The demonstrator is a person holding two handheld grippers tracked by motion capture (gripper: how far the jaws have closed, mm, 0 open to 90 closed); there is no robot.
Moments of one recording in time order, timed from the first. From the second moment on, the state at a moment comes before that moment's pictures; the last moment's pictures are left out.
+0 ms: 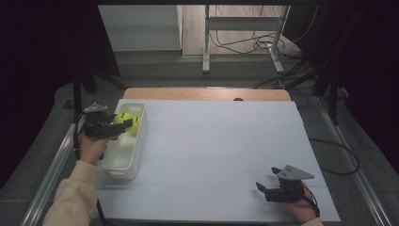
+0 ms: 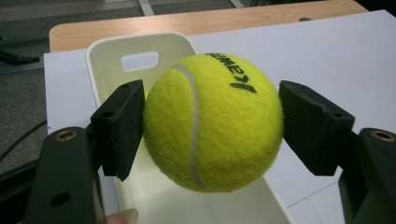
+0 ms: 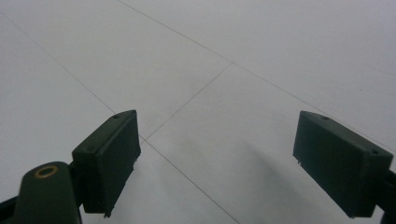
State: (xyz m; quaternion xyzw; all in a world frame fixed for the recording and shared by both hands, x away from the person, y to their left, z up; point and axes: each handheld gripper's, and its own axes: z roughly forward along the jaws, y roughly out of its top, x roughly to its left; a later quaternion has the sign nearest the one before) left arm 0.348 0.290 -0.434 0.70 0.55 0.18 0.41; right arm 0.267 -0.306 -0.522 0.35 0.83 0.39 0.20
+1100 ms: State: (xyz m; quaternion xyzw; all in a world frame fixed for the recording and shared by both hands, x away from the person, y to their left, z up) left arm 0.350 0.291 -0.446 0.72 0.56 0.16 0.38; right arm 0.267 -0.306 -0.523 0.35 0.83 0.39 0.20
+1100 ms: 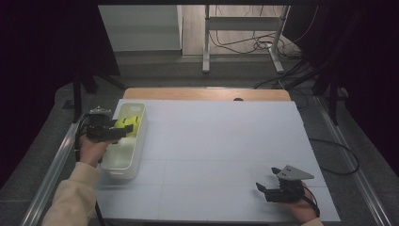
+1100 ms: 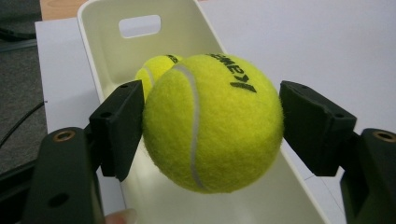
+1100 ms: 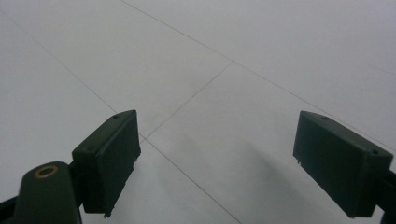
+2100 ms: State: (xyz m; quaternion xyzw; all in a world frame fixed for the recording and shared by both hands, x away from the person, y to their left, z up) left arm 0.309 0.247 -0.420 0.72 0.46 0.15 0.50; right arm 0.266 -0.307 -0.522 0.35 0.83 0.39 0.20
